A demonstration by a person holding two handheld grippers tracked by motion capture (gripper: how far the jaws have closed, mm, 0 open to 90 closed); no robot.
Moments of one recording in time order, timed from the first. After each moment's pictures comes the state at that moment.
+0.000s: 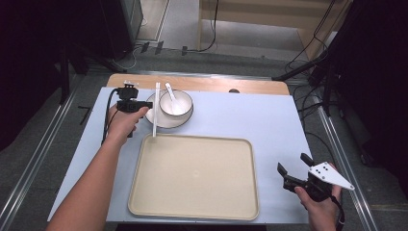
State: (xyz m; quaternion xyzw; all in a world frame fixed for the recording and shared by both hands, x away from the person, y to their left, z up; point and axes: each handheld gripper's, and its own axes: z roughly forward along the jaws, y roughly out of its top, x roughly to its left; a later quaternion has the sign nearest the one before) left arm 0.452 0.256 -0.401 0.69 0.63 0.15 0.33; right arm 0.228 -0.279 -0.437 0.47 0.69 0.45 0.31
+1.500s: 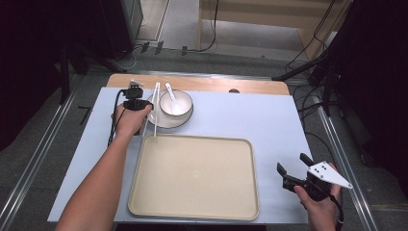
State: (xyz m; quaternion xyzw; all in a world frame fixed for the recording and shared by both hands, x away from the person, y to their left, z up) left arm 0.477 0.248 -0.424 0.67 0.68 0.12 0.28; right arm 0.230 -0.278 -0.440 0.47 0.70 0.45 0.31
